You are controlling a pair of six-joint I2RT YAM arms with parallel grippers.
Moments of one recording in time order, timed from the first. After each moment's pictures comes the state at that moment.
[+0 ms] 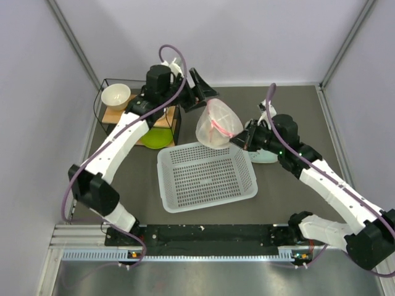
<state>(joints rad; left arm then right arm) -0.47 1.63 1.64 -0.35 0.47 -0.89 0.52 1.06 0.91 -0.21 -0.29 0.66</state>
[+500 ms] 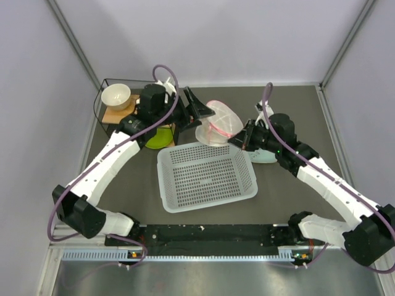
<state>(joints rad) -0.50 1.38 1.42 -0.40 0.41 -0.95 0.52 1.10 0.91 -0.20 -0.30 0.67</state>
